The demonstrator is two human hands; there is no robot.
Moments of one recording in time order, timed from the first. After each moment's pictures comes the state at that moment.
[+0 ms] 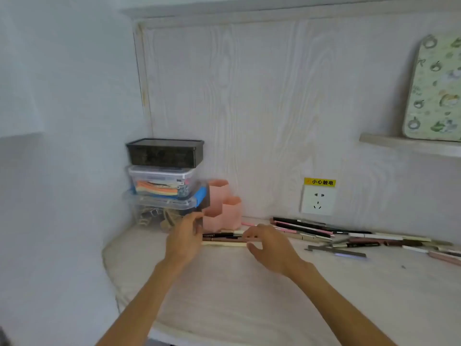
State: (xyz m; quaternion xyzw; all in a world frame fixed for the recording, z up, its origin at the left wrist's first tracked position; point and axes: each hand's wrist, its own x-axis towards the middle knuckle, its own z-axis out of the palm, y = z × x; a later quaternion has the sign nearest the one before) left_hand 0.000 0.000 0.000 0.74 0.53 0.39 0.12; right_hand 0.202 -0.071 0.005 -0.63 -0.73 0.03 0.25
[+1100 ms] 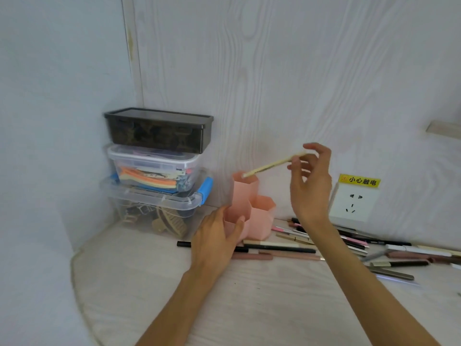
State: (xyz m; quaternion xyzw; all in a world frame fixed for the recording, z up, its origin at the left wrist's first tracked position) left_hand 0.049 0.046 -0.030 0.73 0.51 0.43 0.14; right_hand 0.202 0.019 0.074 -0.54 -0.51 -0.05 0.67
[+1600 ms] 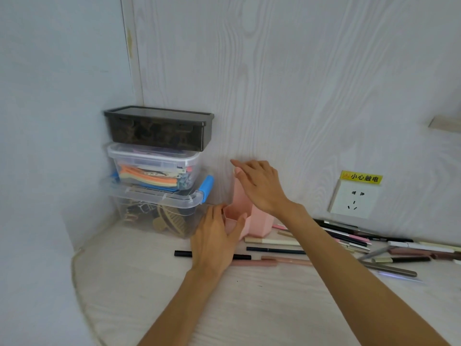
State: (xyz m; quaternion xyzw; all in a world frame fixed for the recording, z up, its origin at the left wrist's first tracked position) left_hand 0.049 0.045 -0.030 0.72 0.53 0.43 0.11; right_hand 0.181 0.078 0.049 -0.62 -0.72 -0.05 0.30
